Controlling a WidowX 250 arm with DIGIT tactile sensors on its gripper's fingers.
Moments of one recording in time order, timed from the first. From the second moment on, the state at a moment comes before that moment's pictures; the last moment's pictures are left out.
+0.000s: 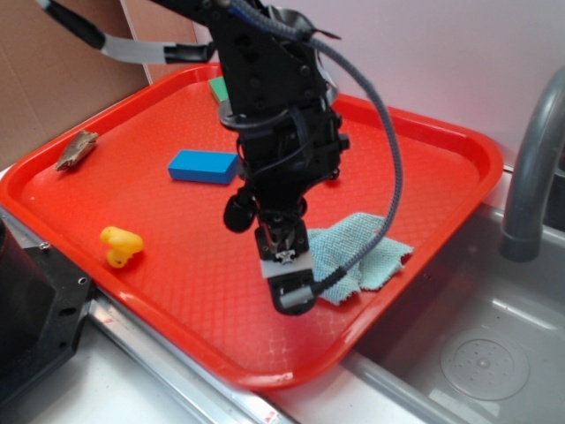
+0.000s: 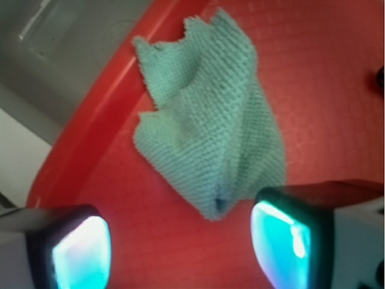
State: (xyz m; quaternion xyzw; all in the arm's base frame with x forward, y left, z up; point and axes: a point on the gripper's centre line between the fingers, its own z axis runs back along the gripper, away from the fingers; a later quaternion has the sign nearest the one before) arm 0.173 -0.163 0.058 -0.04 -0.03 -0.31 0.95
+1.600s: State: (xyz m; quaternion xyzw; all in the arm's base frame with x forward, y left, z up) arm 0.233 -0.160 0.023 -0.01 -0.04 -0.33 0.94
